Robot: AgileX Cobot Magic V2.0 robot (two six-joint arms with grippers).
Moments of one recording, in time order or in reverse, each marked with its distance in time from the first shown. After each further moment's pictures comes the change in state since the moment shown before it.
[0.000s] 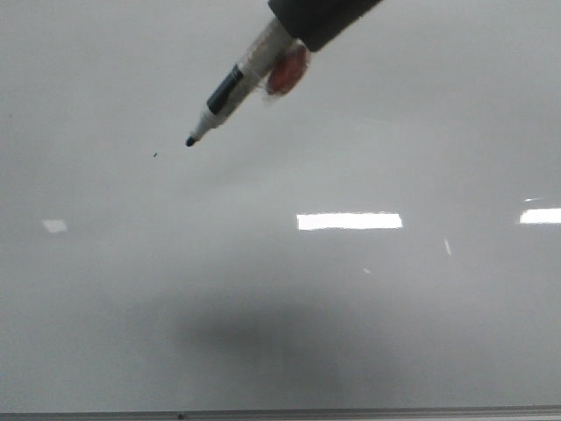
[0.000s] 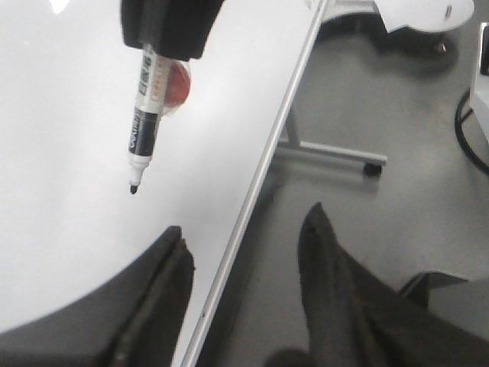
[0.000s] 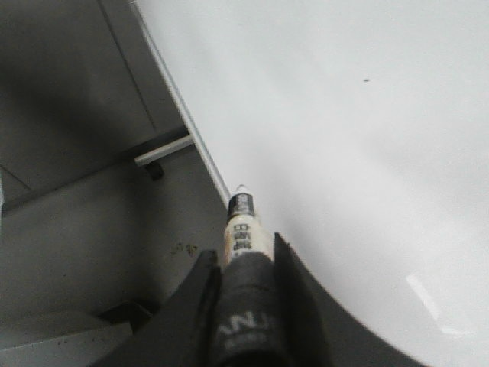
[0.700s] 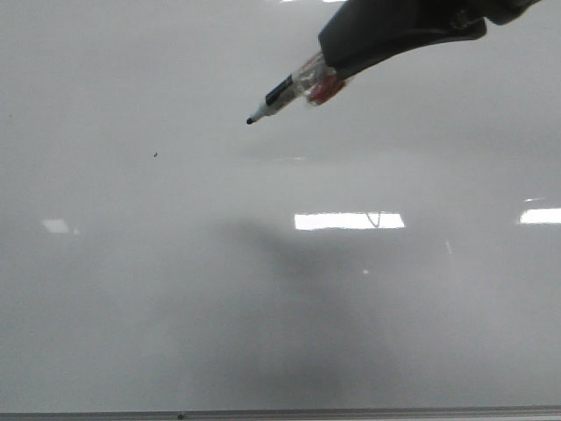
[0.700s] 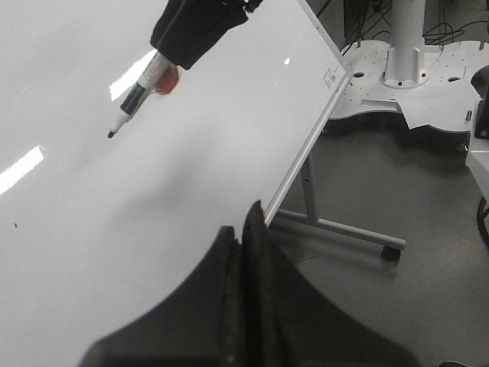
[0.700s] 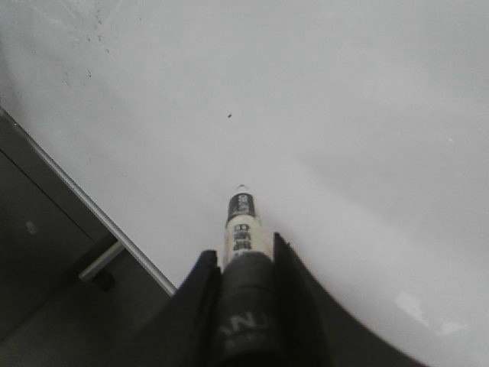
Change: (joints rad) left arm 0.000 -0.377 0.226 -0.004 -0.063 -0.088; right arm -0.004 -0.006 0.165 0.227 -0.381 0.000
